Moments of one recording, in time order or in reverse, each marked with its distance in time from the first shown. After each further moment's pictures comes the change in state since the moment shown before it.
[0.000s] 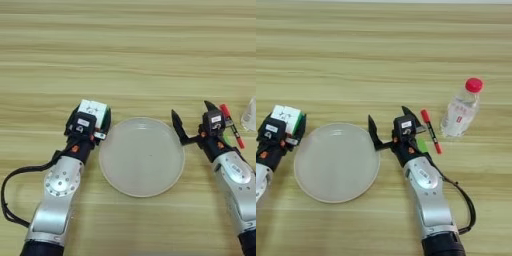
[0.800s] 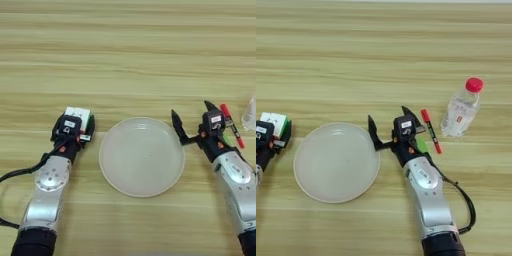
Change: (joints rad) left arm -0.080 0.025 0.073 0.273 -0.011 -0.044 0.005; right arm 0.000 0.000 0.001 0.000 0.000 0.000 0.000
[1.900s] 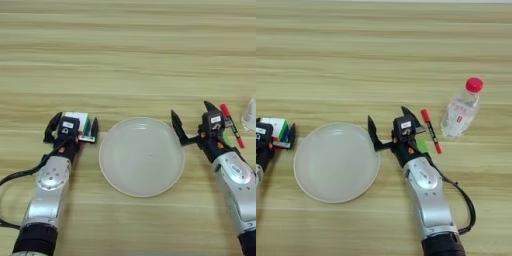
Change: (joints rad) left arm -0.032 -0.007 0.019 0.074 -0.019 -0.041 0.025; right arm 0.002 -0.001 0.002 -0.001 0.000 0.000 0.001
